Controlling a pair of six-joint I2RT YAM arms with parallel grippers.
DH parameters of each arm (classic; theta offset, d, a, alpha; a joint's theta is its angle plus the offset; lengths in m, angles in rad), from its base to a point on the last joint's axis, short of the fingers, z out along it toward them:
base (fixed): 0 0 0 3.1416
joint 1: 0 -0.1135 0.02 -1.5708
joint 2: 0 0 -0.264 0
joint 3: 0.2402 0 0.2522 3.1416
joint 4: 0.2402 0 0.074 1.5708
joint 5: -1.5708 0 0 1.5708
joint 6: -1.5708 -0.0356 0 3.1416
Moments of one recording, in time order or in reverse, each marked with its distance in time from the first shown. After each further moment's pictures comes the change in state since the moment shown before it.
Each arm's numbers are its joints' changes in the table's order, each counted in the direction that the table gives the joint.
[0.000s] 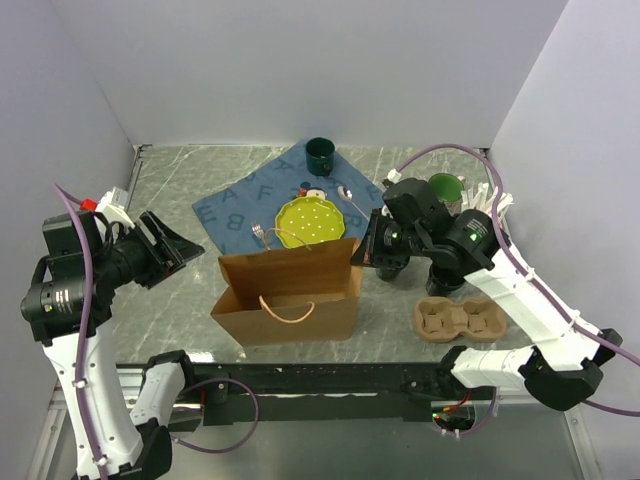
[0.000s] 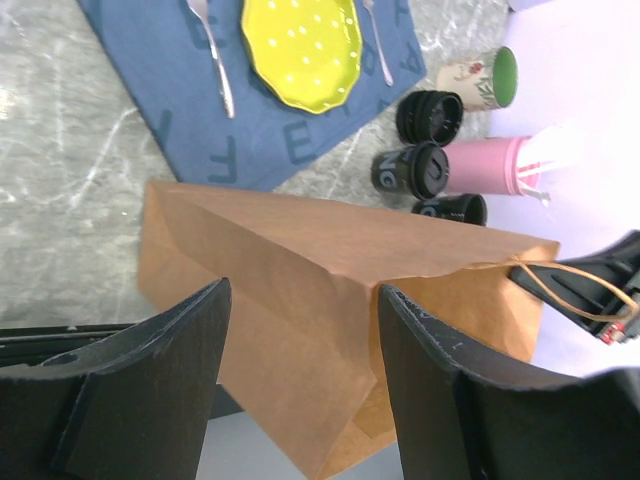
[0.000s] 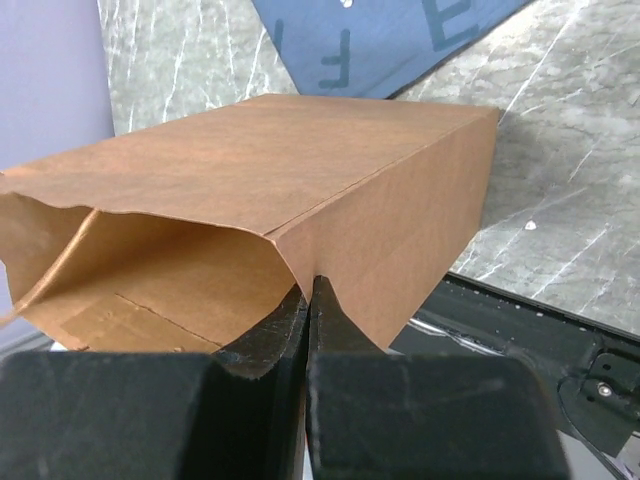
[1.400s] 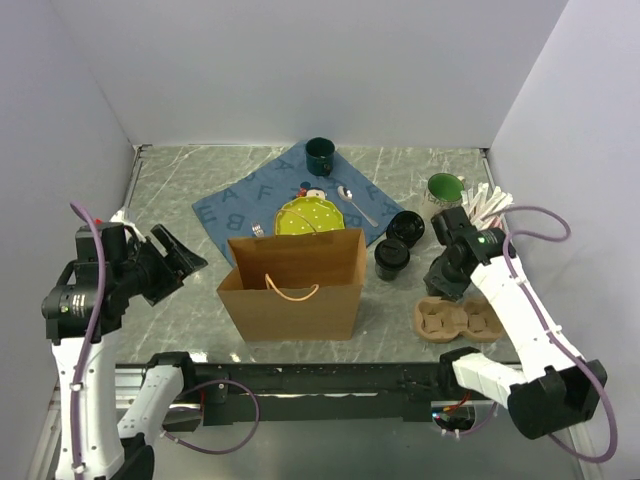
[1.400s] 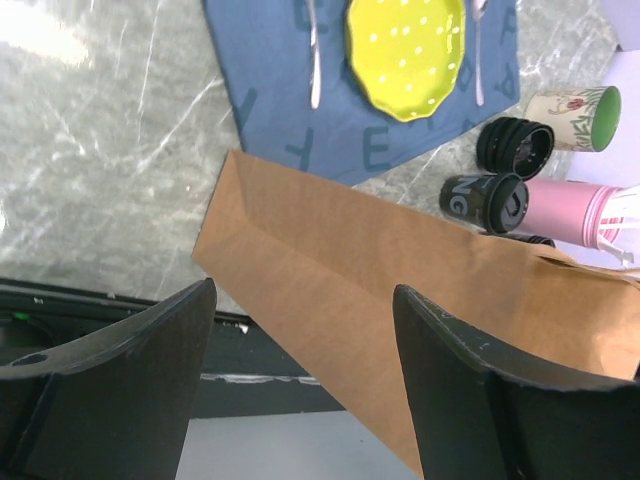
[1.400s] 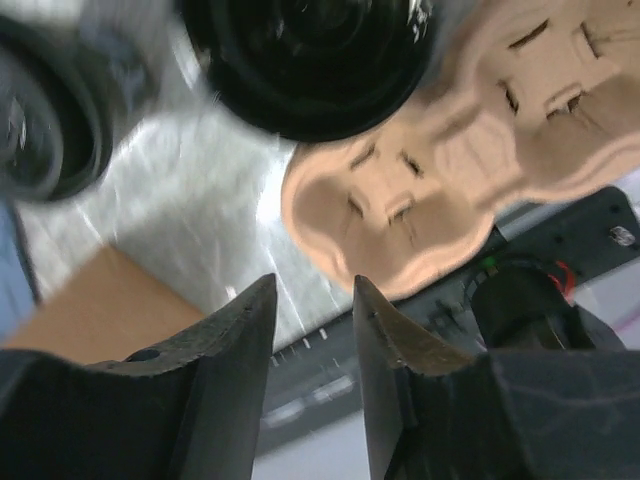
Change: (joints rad) left arm 0.183 0.070 -0.186 -0.043 0.312 0.177; right arm 0.525 0.116 -0.461 0.188 -0.283 -0.085
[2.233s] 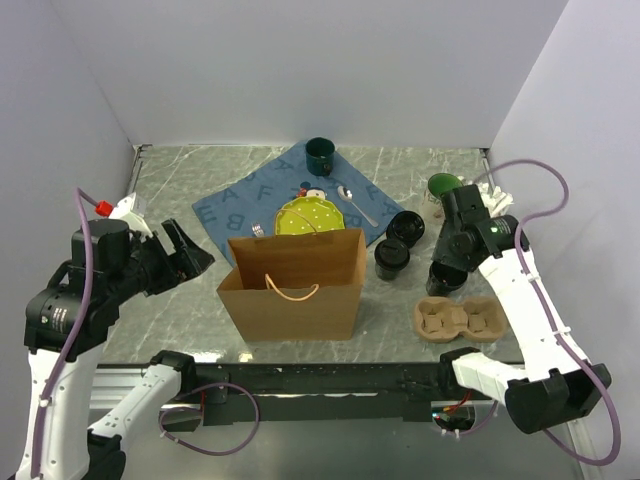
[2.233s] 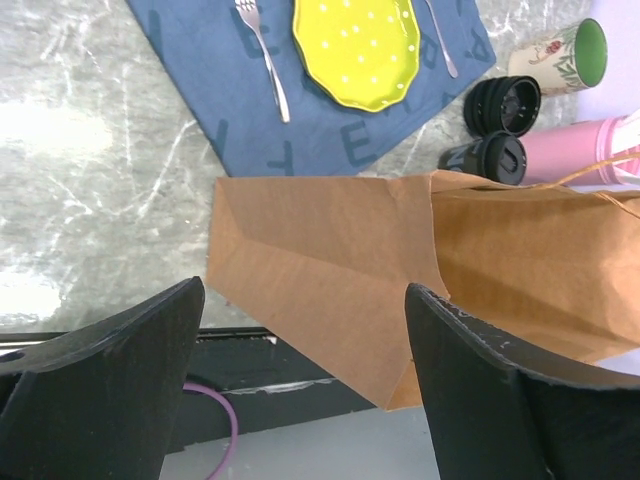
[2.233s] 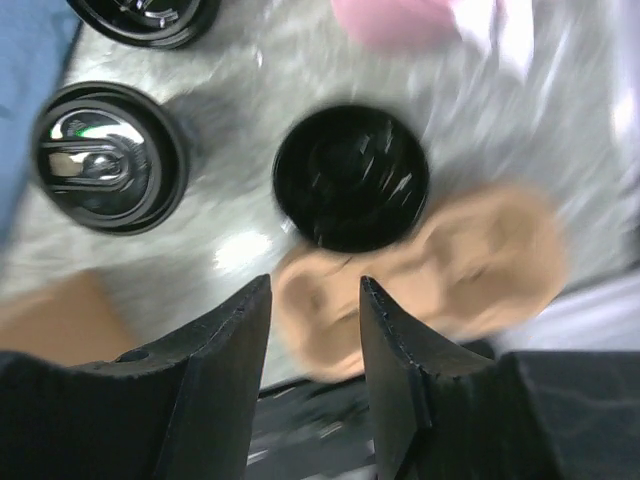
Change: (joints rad) left arm 0.267 -0.009 0.138 -0.023 0.143 -0.057; right arm 0.040 -0.025 0.148 -0.146 -0.096 0.501
